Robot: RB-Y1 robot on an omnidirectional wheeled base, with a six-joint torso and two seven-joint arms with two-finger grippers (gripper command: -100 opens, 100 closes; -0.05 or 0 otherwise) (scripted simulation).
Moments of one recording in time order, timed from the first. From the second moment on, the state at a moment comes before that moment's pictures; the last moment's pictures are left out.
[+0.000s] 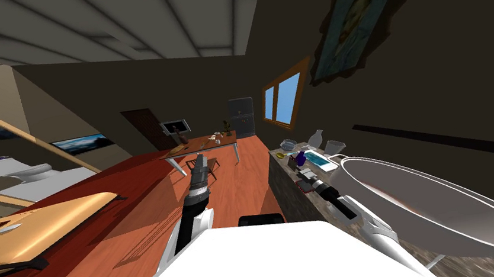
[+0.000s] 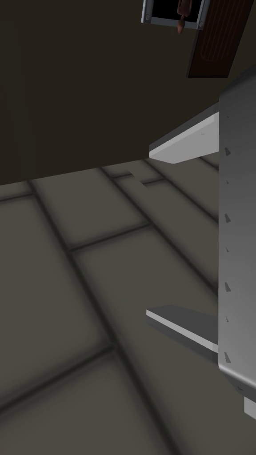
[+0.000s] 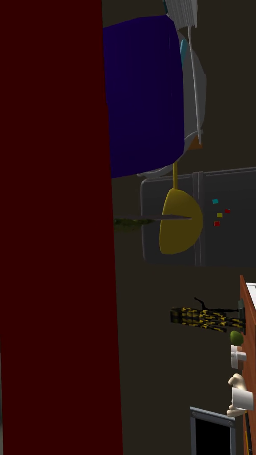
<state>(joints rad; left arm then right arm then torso) 0.52 0.02 0.02 -2.26 -0.12 -0.51 -0.17 0.21 -0.46 -0.12 -1.27 0.50 -0.67 0.65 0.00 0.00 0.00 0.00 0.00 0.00</state>
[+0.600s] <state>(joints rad) 0.52 0.02 0.02 -2.26 -0.12 -0.51 -0.17 0.22 -0.50 -0.13 -1.30 0.49 -0.65 0.62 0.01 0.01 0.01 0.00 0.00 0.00</state>
